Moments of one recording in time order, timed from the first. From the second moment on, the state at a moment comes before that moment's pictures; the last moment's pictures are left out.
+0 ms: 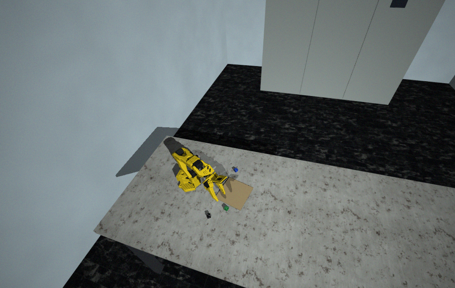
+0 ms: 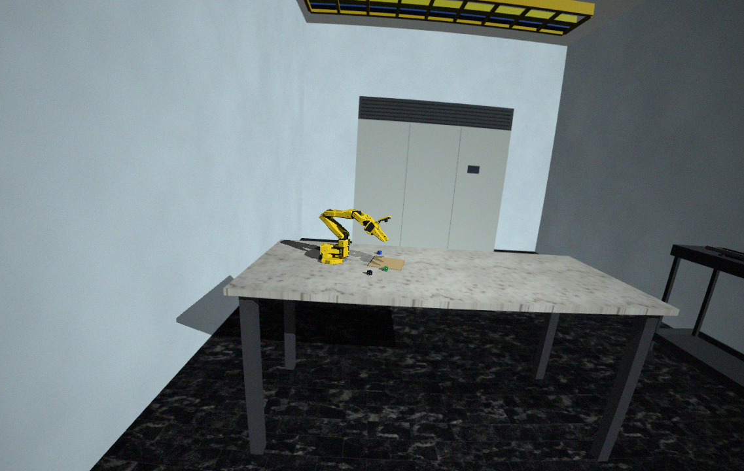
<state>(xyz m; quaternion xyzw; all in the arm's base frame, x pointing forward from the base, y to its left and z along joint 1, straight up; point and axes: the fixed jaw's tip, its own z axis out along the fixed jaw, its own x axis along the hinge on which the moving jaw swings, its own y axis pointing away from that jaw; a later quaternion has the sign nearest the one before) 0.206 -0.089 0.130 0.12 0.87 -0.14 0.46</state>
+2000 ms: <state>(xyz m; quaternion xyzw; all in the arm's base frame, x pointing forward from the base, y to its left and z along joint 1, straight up) 0.146 -0.139 0.126 -0.28 0.93 -0.20 0.11</state>
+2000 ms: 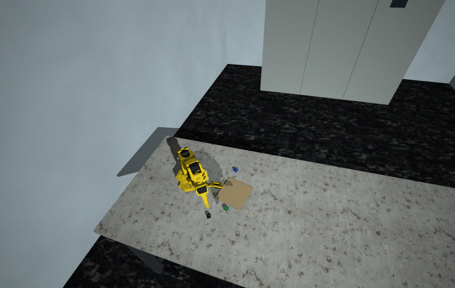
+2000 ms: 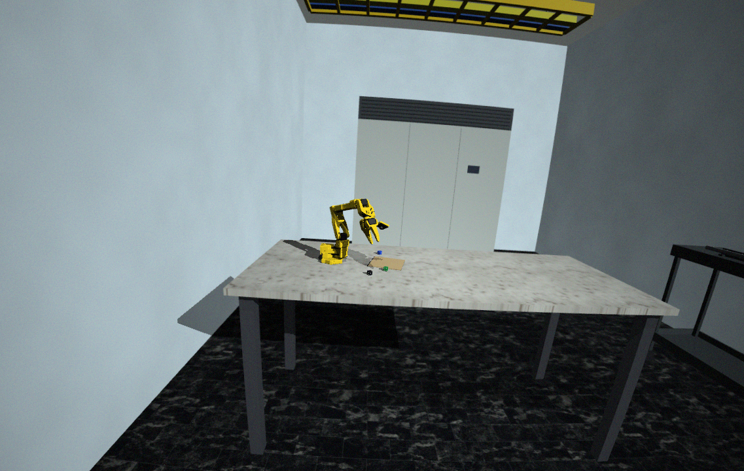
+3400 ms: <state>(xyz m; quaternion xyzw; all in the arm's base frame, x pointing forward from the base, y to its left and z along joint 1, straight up) 0.133 -0.130 0.052 -0.29 0.96 0.00 0.00</state>
